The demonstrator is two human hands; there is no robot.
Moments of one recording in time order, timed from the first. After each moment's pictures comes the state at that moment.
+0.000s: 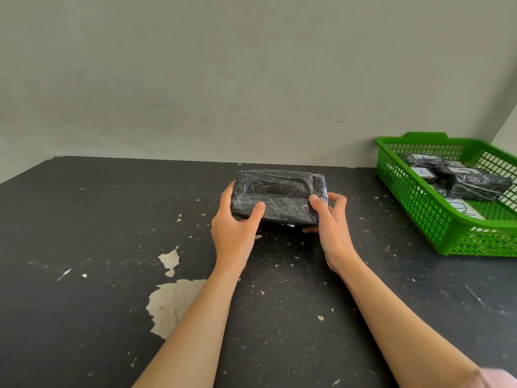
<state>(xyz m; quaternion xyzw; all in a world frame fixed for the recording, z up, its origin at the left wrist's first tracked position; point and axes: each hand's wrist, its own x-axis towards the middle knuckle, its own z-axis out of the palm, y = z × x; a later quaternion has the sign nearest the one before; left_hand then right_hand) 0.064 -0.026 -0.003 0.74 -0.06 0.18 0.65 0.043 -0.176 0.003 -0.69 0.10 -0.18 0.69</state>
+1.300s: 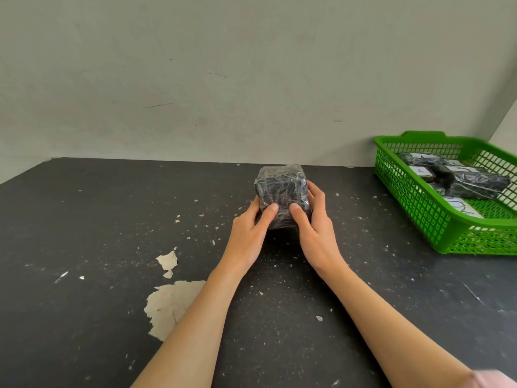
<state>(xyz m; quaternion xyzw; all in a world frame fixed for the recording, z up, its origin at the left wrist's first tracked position) 0.063 -0.033 -0.003 0.77 -0.17 0.01 0.61 0.036 -0.160 -0.008 -0.79 -0.02 -0.21 0.58</state>
